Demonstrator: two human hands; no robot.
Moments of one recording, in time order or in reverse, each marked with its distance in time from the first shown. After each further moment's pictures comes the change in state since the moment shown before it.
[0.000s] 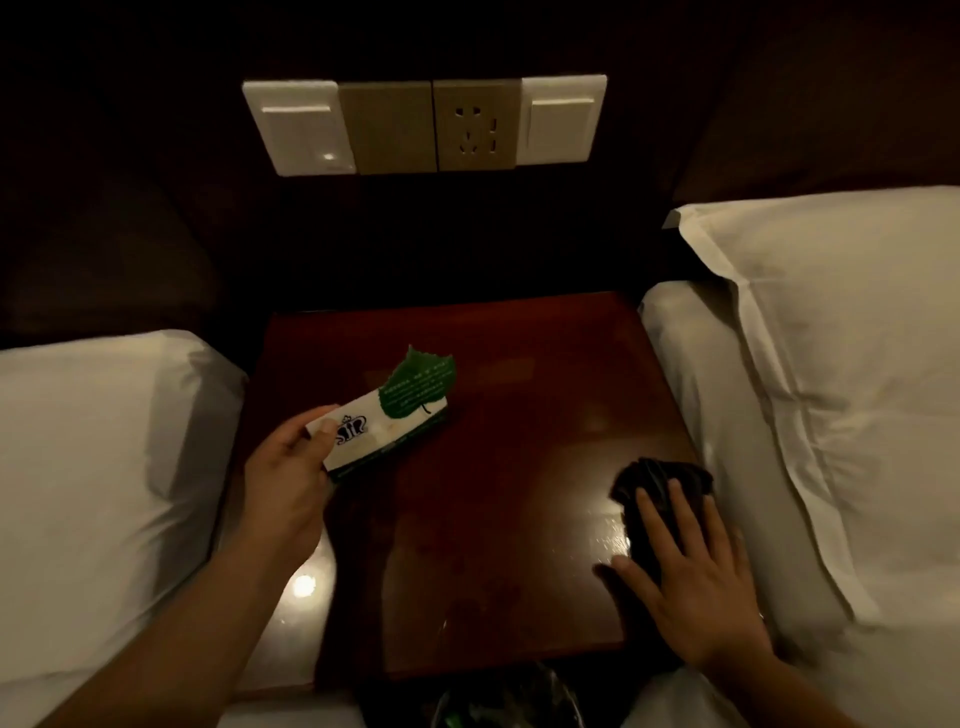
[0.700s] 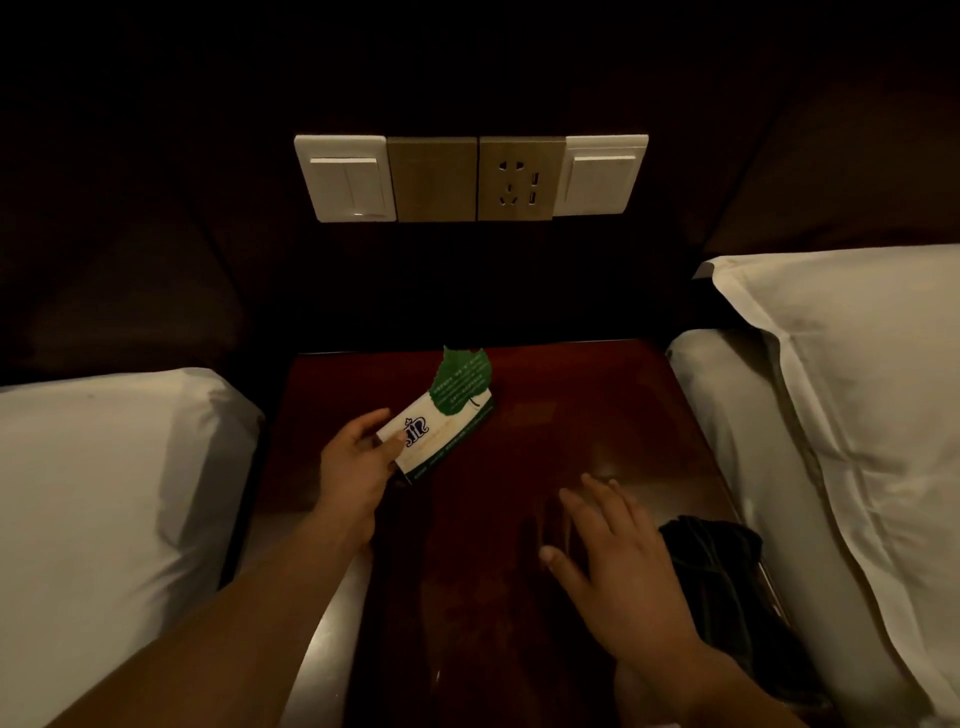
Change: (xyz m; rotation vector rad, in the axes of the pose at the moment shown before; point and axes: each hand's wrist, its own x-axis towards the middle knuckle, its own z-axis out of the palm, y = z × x) left_hand 0.068 -0.011 0.031 0.127 -0.025 -0.024; right_hand 0.037 -0.118 -0.041 0.168 0.134 -0.290
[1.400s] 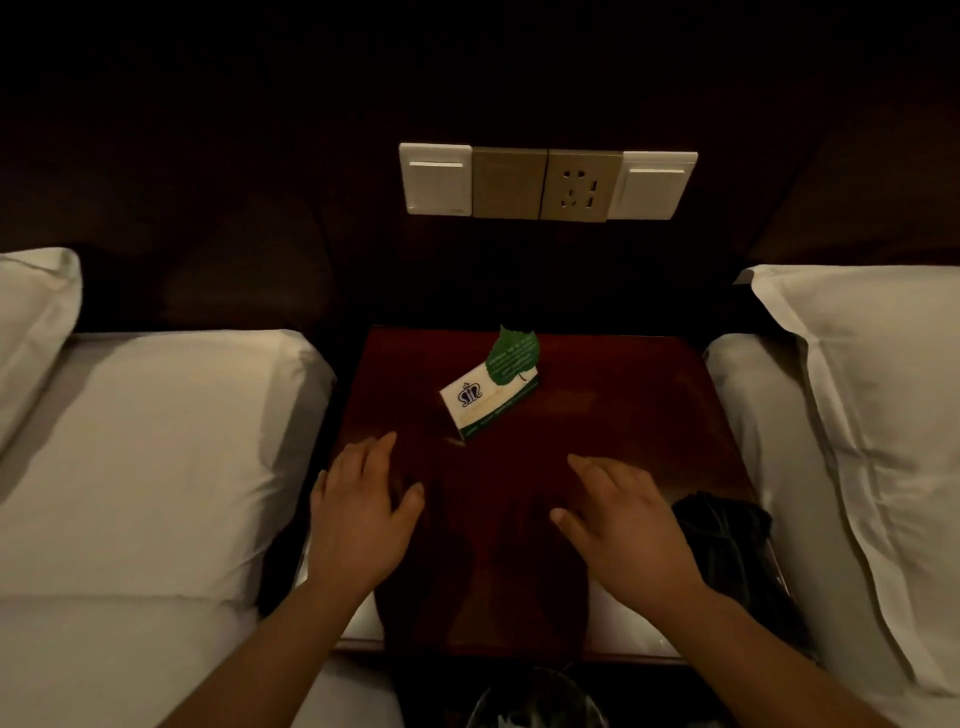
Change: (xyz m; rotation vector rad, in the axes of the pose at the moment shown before) left_hand -0.133 0.009 -0.075 1.136 0.096 0.384; right_hand -0.028 -0.039 -0.038 0.041 -0.007 -0.144
